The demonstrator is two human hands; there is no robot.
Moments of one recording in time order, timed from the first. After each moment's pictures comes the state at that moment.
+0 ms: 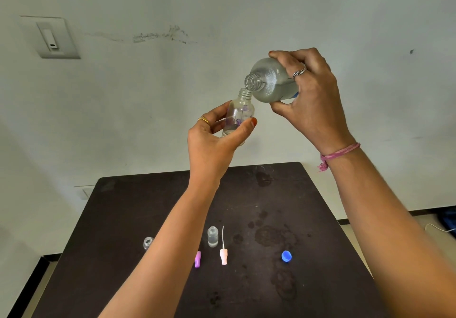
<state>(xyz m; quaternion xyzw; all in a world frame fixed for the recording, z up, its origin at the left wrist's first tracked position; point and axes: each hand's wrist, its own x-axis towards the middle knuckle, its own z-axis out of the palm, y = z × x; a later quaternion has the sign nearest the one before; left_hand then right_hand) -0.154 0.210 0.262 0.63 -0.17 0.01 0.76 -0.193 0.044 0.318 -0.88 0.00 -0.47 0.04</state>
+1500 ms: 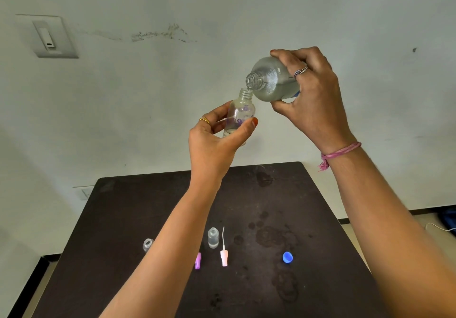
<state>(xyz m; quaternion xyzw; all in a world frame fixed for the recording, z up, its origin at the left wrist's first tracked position) -0.149 0.206 0.260 0.64 -0.17 0.02 0.75 -0.188 0.041 0.317 -0.89 0.01 -0.46 0.04</state>
